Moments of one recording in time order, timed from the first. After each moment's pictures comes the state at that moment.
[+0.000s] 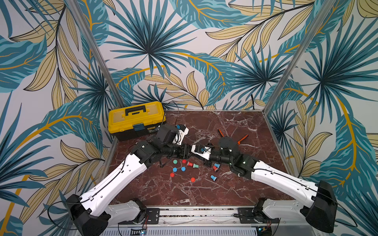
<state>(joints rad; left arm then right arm) -0.67 1.20 1.25 -0.79 0.36 -0.56 0.84 1.23 0.93 -0.06 -0.25 -0.50</state>
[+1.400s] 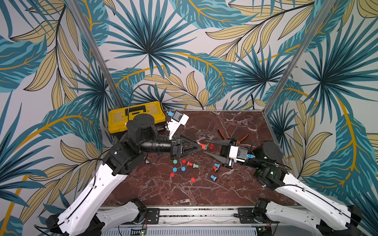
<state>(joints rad) -0.66 1.06 1.45 -0.53 0.88 -0.59 0.84 0.94 0.94 0.33 -0.52 -0.36</state>
